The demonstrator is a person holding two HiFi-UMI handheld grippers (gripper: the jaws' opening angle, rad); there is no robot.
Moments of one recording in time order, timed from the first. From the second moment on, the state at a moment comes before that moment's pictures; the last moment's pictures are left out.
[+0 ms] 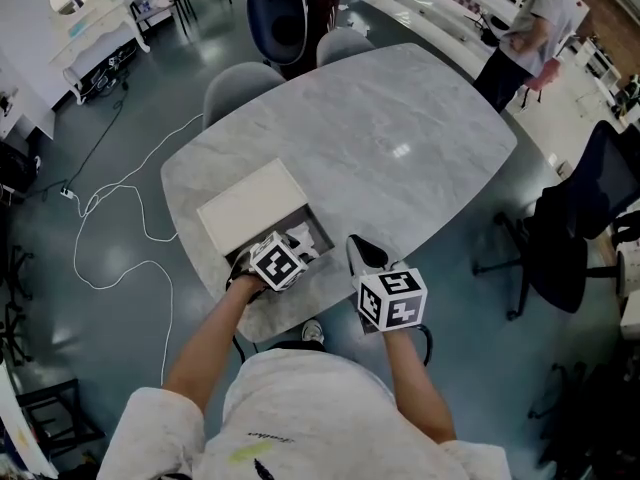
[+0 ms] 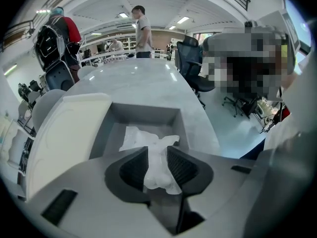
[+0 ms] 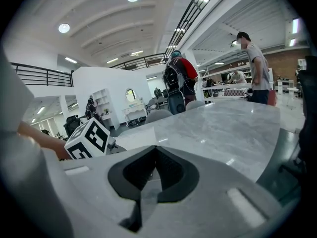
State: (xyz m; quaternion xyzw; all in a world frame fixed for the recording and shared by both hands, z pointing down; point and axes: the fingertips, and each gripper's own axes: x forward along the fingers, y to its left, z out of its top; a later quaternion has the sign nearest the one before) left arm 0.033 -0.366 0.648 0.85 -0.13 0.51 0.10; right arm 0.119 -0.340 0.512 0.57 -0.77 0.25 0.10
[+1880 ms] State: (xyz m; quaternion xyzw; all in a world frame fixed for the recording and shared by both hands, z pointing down) left arm 0.011 -0.317 0.523 0.88 -0.33 0.30 0.12; right arm 0.089 -0.275 0.460 0.52 -0.82 0.19 0.10
